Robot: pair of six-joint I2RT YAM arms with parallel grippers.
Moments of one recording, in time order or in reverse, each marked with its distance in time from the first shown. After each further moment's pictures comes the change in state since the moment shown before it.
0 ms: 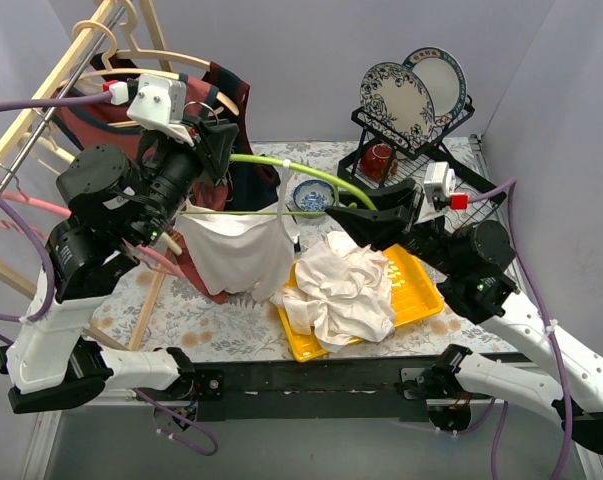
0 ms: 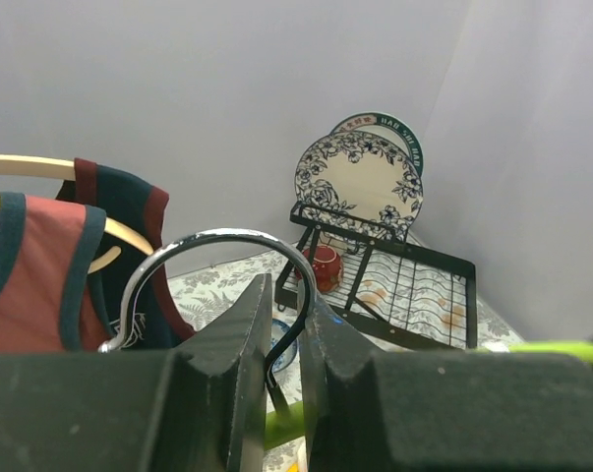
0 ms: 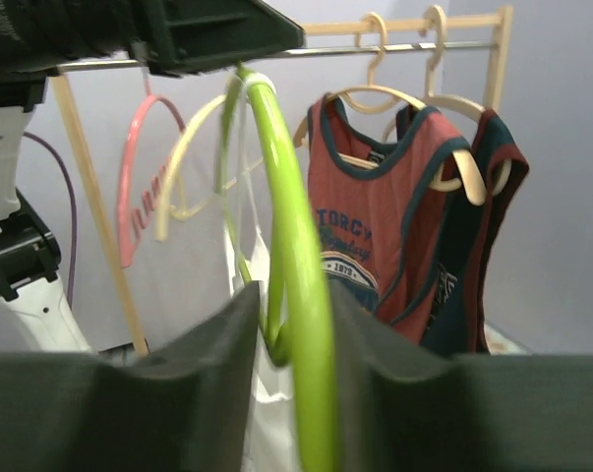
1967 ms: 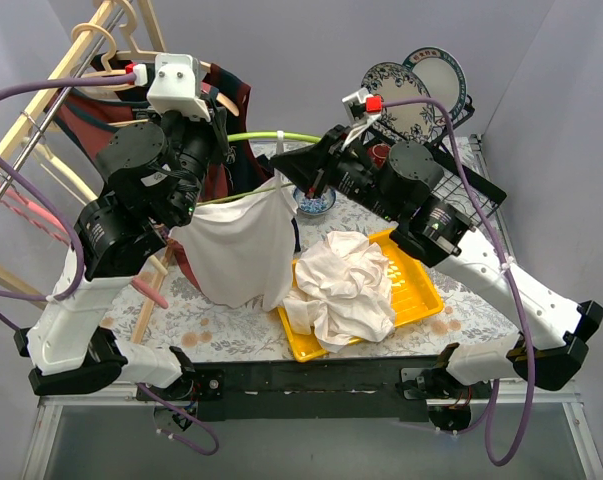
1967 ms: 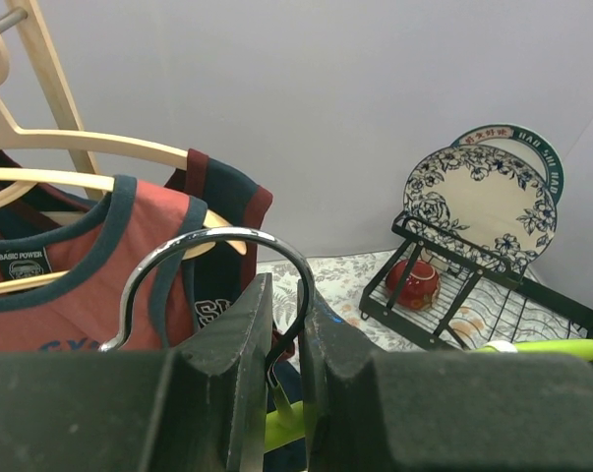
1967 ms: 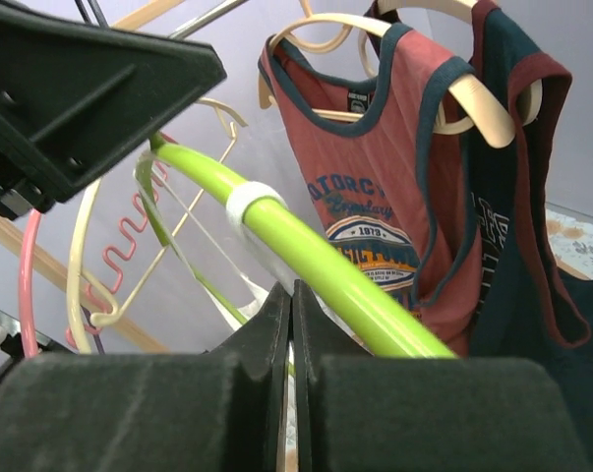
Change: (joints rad) left arm -0.001 0.130 0.108 -0.006 -0.296 0.047; right arm 0.084 0.464 0.592 -0.432 0.217 0.248
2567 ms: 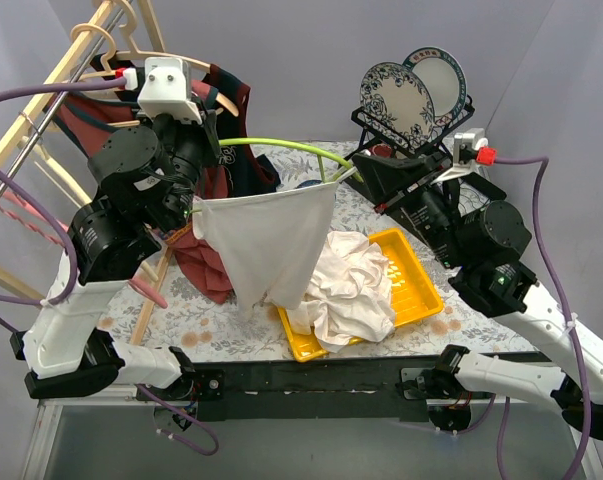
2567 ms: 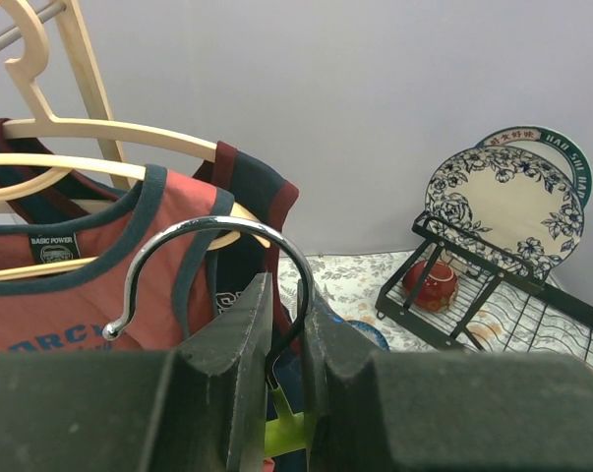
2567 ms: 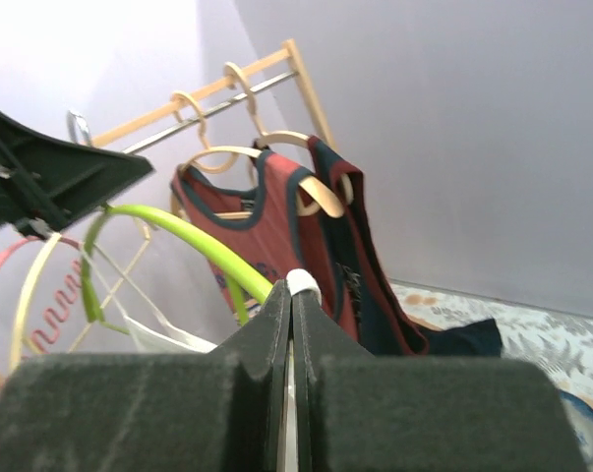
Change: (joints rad) left arm 0.000 -0.029 -0.029 -0.009 -0.056 0.006; right arm 0.005 -0.387 -0.318 0.160 0.322 -0.130
